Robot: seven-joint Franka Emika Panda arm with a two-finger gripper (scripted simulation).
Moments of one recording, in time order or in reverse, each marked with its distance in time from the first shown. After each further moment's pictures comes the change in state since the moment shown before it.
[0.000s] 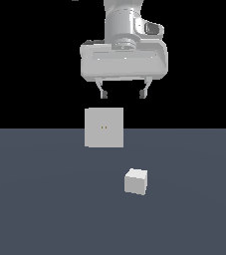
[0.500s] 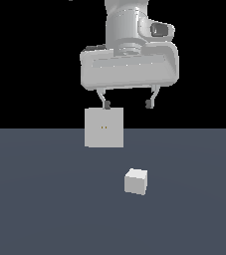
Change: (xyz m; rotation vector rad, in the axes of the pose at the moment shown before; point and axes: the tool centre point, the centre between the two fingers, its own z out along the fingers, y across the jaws) arm -0.030 0.008 0.028 -0.010 0.041 0.086
